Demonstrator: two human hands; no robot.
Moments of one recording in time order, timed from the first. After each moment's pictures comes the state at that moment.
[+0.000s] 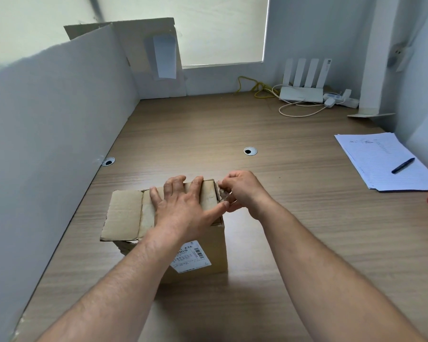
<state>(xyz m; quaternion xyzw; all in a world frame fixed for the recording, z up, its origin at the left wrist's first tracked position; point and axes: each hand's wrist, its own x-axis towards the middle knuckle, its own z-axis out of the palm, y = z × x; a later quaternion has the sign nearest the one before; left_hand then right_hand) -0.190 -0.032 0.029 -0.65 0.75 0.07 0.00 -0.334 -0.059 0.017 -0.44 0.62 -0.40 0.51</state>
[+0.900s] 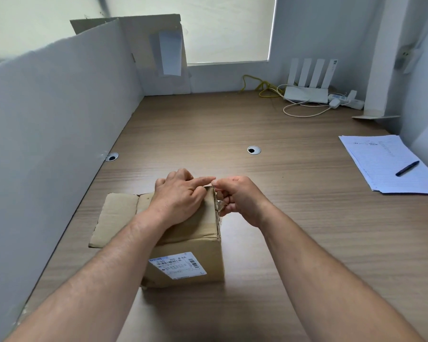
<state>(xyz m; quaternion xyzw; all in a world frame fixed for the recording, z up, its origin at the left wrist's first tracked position) -0.164 -0.057 0.040 -0.57 0.80 0.16 -0.06 -0.320 -0.043 0.014 -0.43 0.51 -0.42 0.61</state>
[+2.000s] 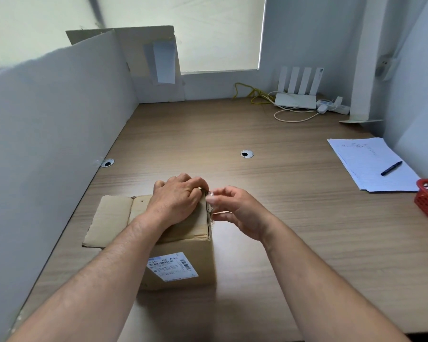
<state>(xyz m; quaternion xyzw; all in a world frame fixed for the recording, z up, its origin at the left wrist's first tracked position) -0.163 -0.055 0.033 -0.55 0.83 0.11 -0.06 -0.323 -0.012 0.007 -0.42 0.47 -0.43 0.65</state>
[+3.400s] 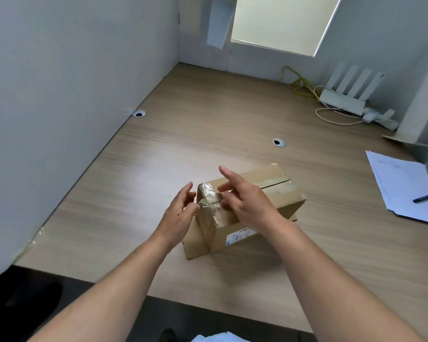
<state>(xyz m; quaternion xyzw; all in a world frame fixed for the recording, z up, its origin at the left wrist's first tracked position) -0.109 0.019 -0.076 -0.58 0.50 0.50 -0.40 -0.279 0.000 -0.011 -0.74 0.55 -0.23 0.32</state>
